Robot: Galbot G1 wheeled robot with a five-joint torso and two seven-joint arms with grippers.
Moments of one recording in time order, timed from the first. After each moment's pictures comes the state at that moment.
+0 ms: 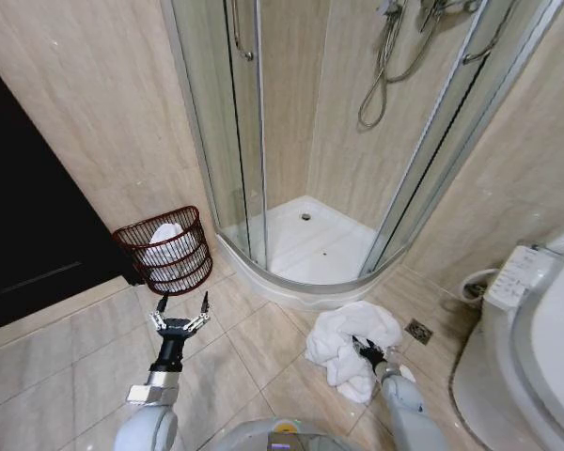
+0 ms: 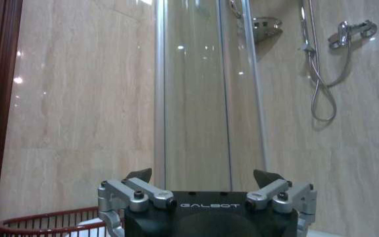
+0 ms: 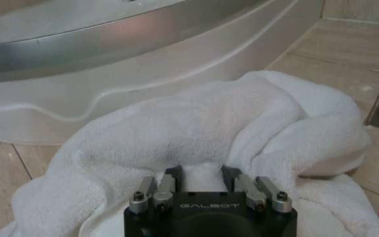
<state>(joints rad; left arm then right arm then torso) 1.75 -1.46 -0.69 -2.07 -0.17 -0.48 0.10 -1.21 1.41 0.72 1.18 0.23 -0.16 -0.23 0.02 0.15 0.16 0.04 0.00</state>
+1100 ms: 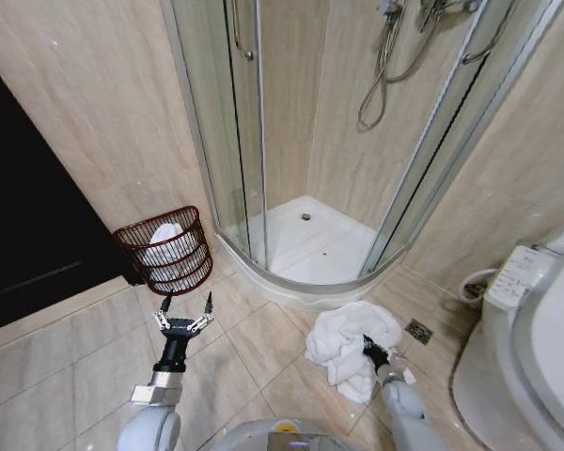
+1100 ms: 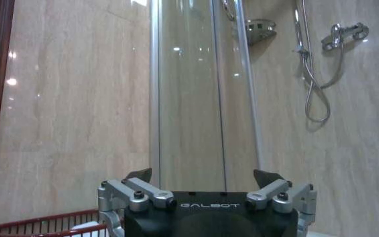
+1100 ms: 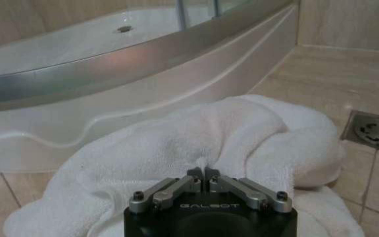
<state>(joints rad) 1.76 -1.47 -0.68 -2.08 -0.15 -0.48 0.10 -1.26 1.42 0.72 1.22 0.29 -0.04 -0.17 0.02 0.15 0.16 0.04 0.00</state>
